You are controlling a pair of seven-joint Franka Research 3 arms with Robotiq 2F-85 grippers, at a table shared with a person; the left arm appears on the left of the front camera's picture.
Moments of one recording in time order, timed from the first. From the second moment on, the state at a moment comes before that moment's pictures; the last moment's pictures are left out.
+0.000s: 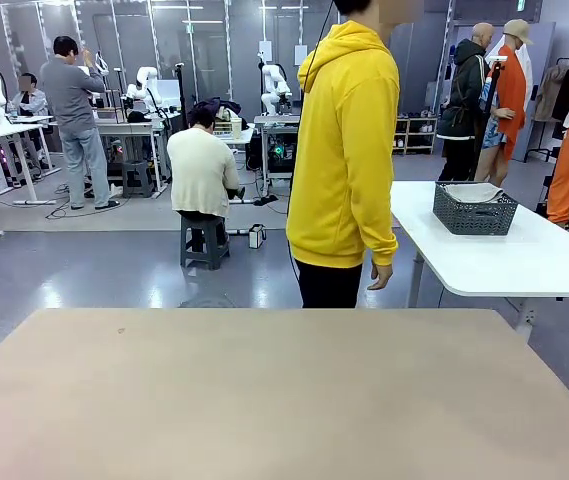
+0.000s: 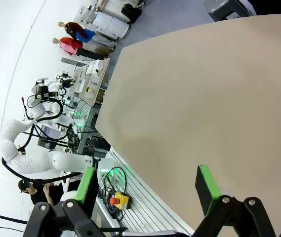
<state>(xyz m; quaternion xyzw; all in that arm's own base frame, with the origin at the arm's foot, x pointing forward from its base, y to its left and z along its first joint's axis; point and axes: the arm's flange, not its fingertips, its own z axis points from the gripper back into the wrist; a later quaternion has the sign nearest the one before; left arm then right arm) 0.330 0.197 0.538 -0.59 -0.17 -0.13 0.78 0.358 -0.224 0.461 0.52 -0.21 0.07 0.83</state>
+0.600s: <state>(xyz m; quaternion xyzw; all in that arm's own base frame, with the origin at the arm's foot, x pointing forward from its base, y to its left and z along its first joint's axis) 0.330 0.198 0.538 -0.59 -0.17 -0.13 0.78 0.358 -0.224 0.460 0.52 -0.21 0.06 0.83</state>
